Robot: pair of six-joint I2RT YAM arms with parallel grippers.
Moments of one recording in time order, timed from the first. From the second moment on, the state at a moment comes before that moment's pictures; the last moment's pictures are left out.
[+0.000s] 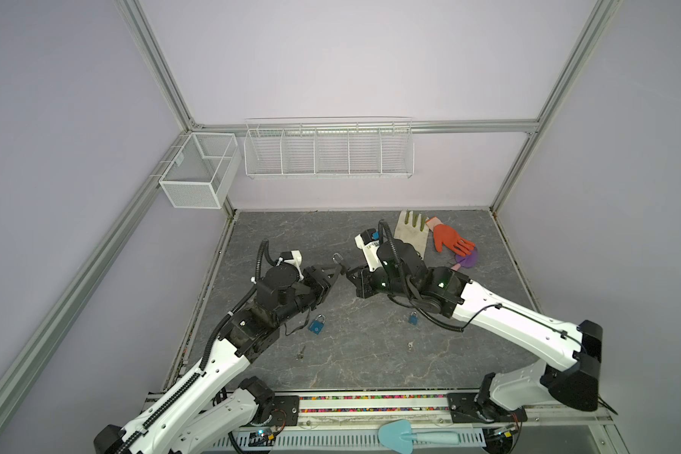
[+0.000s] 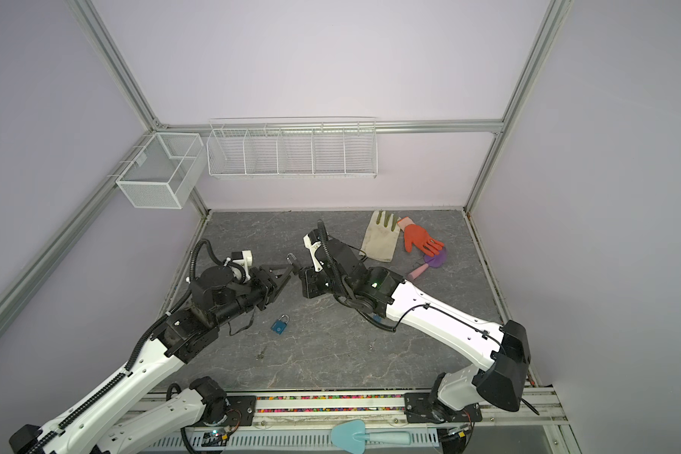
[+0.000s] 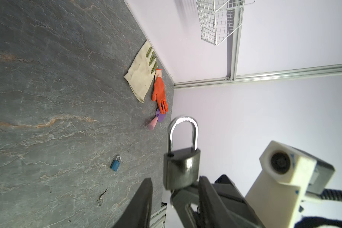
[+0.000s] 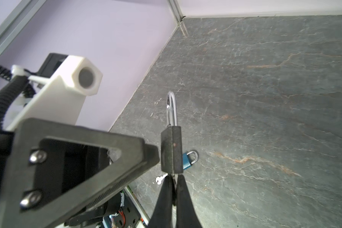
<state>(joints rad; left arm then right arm) -0.69 0.85 0.82 -0.25 0.11 -1.35 1.00 1.44 1.38 -0.48 0.02 0.57</state>
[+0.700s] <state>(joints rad) -0.70 0.97 0.94 -0.31 0.09 -1.27 1.00 1.47 1.40 -0.48 -0.01 0.54</state>
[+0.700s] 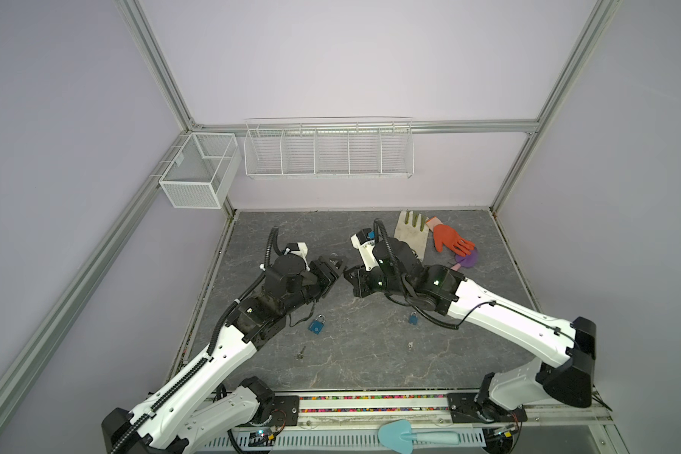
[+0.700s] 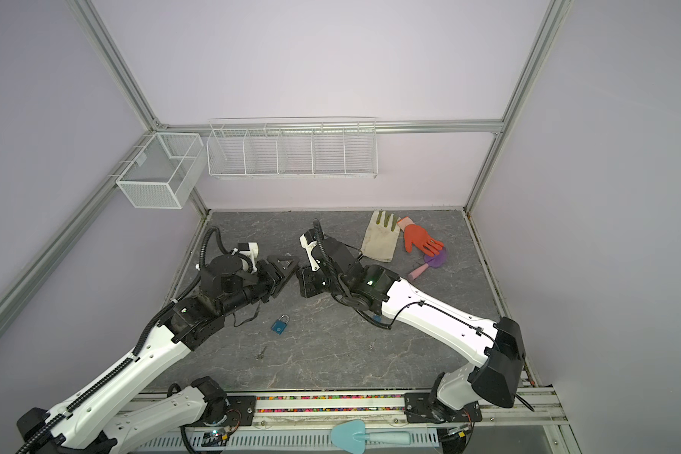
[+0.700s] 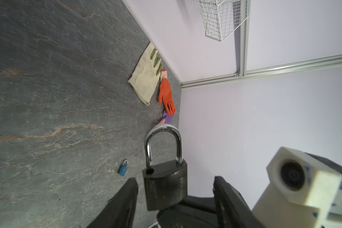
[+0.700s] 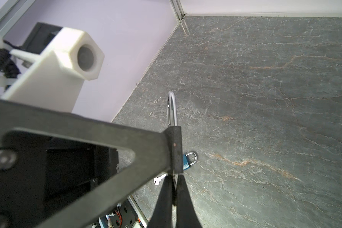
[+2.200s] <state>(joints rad) -0.72 1.05 1.01 -0.46 -0.01 -1.26 1.04 1.55 1.47 -0.58 0.09 0.42</state>
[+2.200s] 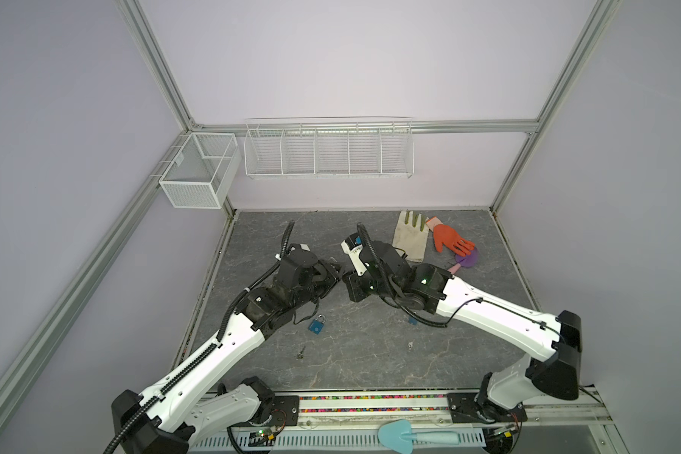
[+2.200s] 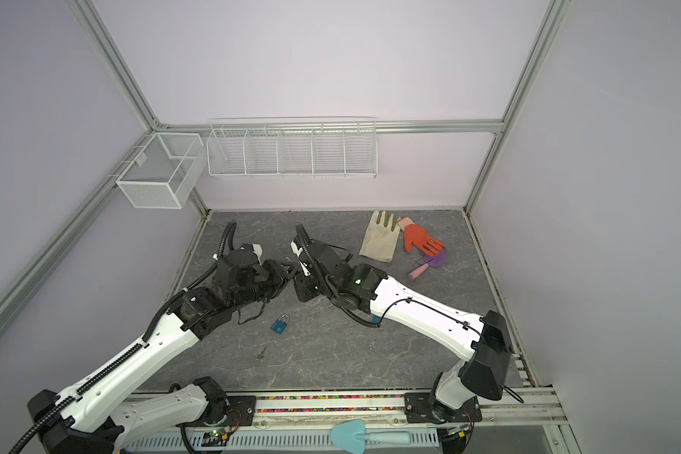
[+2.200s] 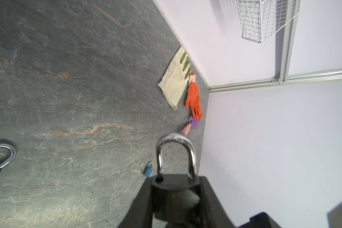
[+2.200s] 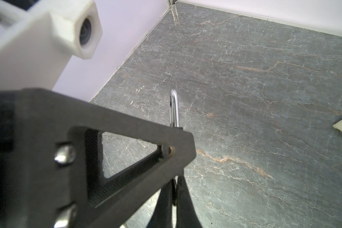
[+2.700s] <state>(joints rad) -0.73 1.04 1.00 -0.45 -0.08 -1.25 1.05 1.49 1.47 -0.60 0.10 0.38</state>
